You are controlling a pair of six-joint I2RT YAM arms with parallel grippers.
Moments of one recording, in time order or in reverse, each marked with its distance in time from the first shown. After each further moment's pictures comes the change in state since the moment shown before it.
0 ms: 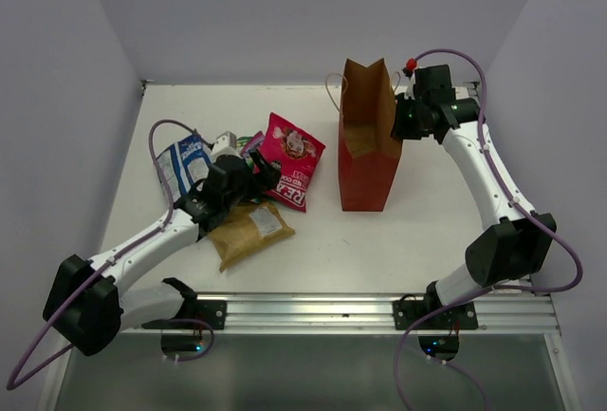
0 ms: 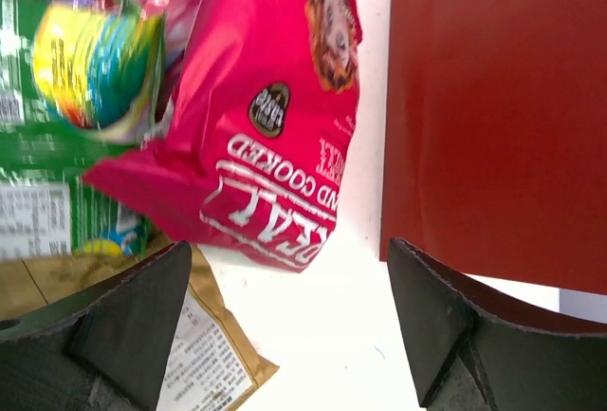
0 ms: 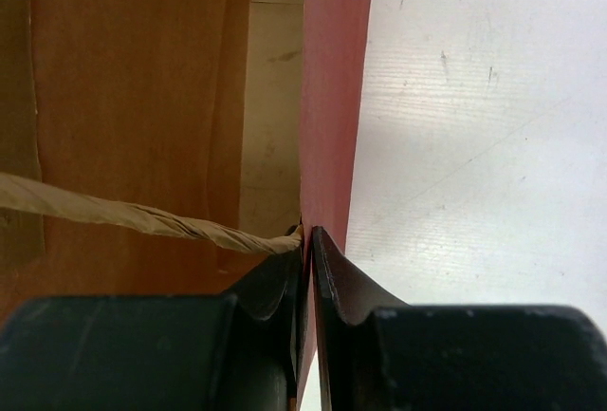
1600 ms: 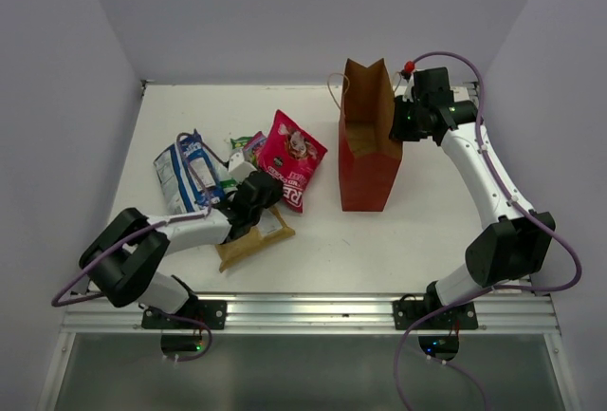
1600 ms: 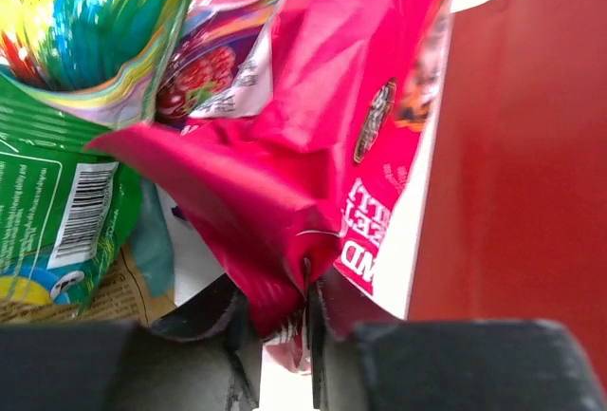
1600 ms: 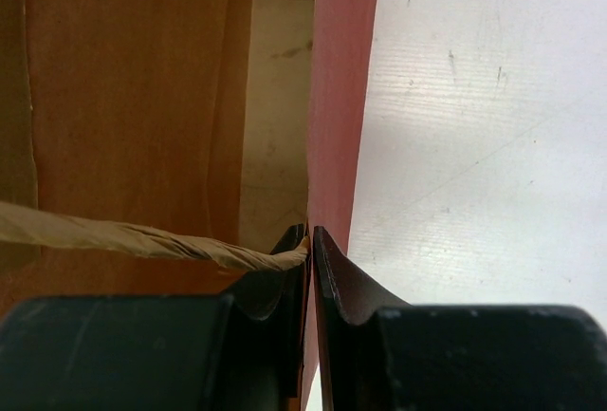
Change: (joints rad) left arm -0.177 0.326 -0.141 0.428 -0.339 -0.269; right arm 0.000 -0.001 -0.032 0.028 -0.016 -0.005
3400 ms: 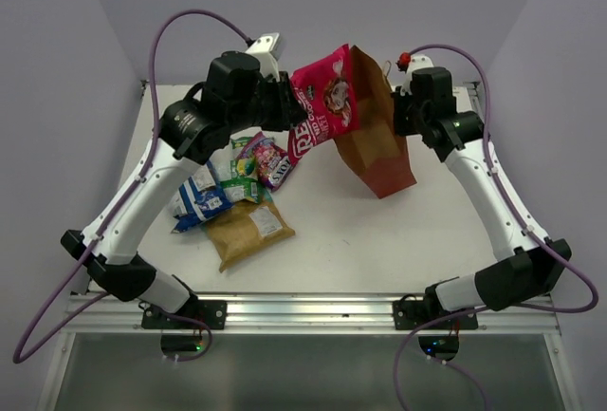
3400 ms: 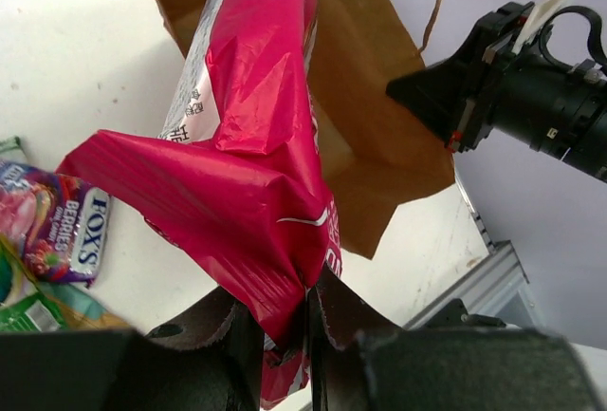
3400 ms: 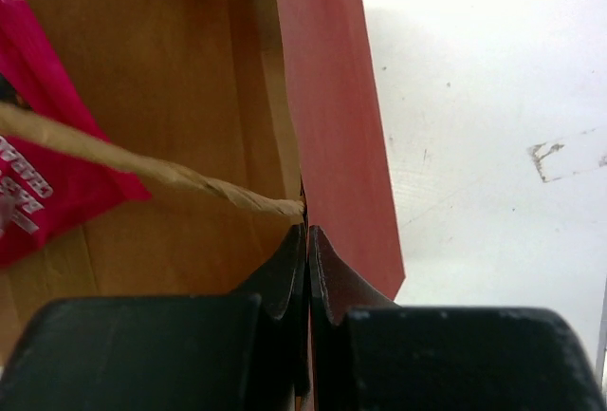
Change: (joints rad) left arm 0.015 0.018 1.331 -1.162 0.502 0.586; right arm 0.103 -0.130 -0.021 0.103 0.181 -0.121
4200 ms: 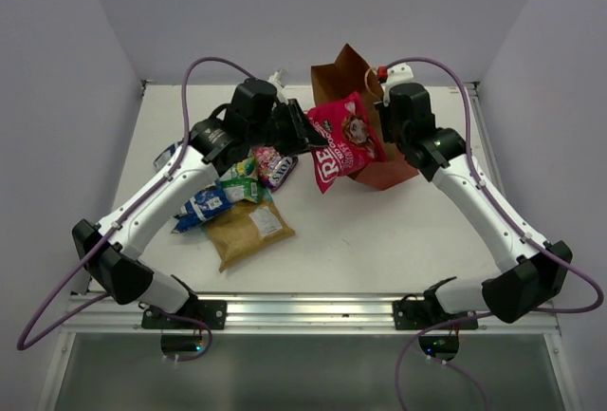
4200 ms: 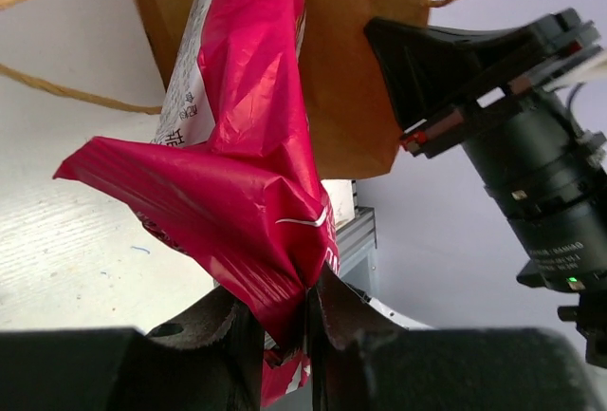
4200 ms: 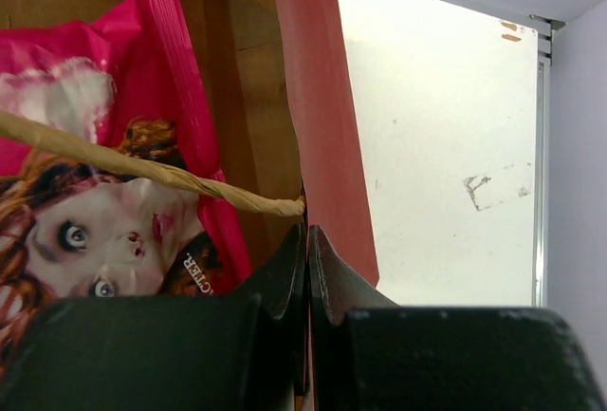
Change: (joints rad) left arm 0.012 -0.022 -0.328 0.208 0.220 -0.451; right arm 0.151 -0.061 -0.139 0.182 0.269 -0.110
